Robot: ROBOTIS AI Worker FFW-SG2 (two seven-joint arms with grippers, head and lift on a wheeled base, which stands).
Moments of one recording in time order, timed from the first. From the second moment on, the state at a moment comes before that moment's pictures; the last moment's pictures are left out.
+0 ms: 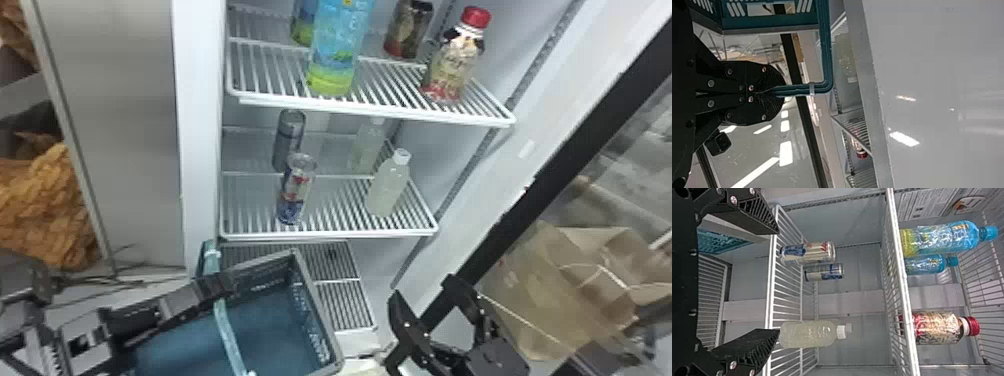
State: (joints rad) left arm 0.10 0.13 0.09 -1.69 1.19 1.21 -0.65; right arm 0.85 -0.02 -0.30 -2.24 -0.29 -0.06 0.48
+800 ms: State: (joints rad) left arm 0.10 0.13 0.09 -1.69 1.19 1.21 -0.65; right arm 0.79 -0.02 -0.29 -2.22 -0.26 -0.06 0.48
